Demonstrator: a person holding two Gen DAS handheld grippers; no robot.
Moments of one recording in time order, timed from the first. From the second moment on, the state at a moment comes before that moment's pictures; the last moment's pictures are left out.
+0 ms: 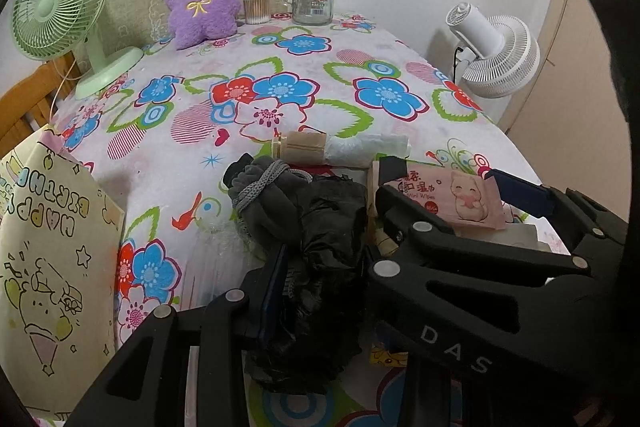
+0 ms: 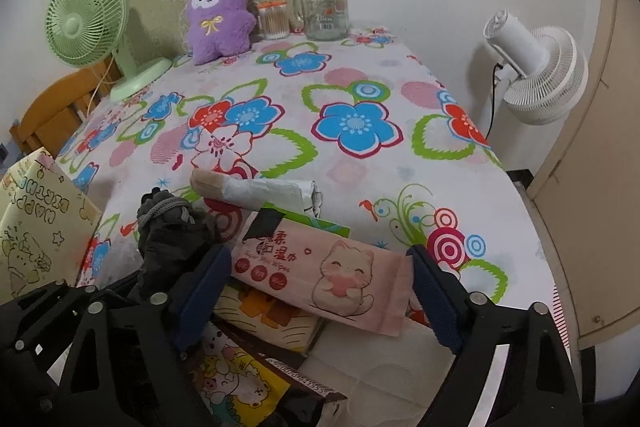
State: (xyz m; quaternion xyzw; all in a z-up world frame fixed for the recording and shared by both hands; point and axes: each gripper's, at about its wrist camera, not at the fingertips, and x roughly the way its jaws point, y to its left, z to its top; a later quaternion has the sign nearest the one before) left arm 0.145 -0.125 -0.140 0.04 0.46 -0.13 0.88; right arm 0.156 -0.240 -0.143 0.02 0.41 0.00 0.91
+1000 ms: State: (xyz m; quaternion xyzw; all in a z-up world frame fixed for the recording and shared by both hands) left arm 0.138 -0.116 -0.136 0.05 0.47 -0.14 0.87; right arm 0.144 -0.225 -0.125 -0.06 0.40 0.03 0.91
